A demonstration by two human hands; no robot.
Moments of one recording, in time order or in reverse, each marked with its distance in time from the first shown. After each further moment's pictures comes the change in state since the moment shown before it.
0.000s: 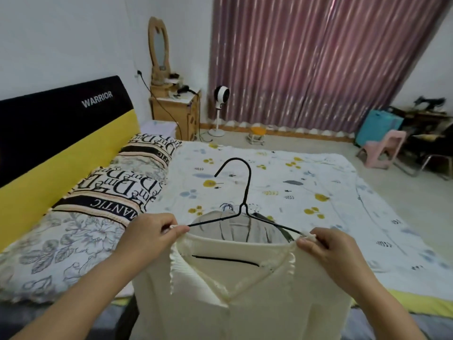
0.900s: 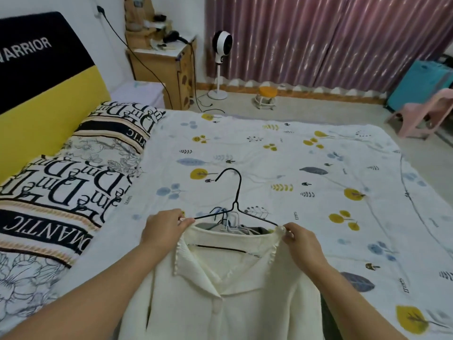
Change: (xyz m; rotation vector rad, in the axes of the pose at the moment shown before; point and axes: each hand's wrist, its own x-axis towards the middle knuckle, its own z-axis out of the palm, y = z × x) left_hand 0.302 -0.111 0.278 0.147 -0.187 -0.274; right_hand 0.342 0.182 0.189 -0.117 -0.233 0.242
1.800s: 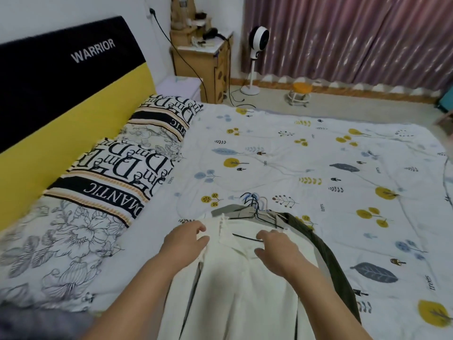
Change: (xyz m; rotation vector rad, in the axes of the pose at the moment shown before) left_hand -0.134 -0.006 -0.056 -0.064 -0.262 -0.197; right_hand -0.111 -0.102 0.025 -0.399 -0.440 -0.197
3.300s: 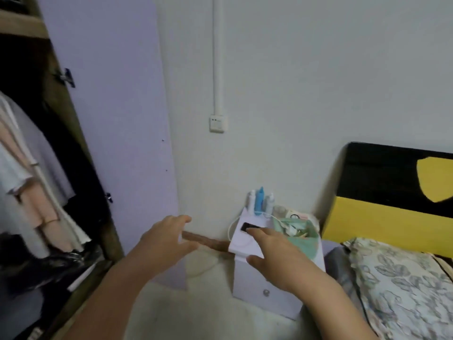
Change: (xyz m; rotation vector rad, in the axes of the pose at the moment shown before) left_hand -0.695 -0.096 -0.026 -0.209 0.920 -1.310; right_hand -0.455 -0.329 0.118 -0.511 -0.314 -1.802
